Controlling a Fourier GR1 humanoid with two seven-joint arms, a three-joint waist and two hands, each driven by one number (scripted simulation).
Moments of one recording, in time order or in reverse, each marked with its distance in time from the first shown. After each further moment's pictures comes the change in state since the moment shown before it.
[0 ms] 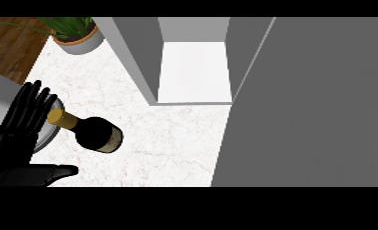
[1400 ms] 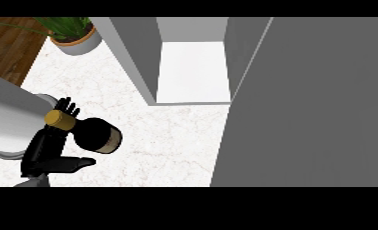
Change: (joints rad) left arm -0.160 0.043 0.055 0.731 -0.132 -0.133 -0.442; right arm -0.014 -0.096 0.064 -0.001 0.019 -0.092 -0.017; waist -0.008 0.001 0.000
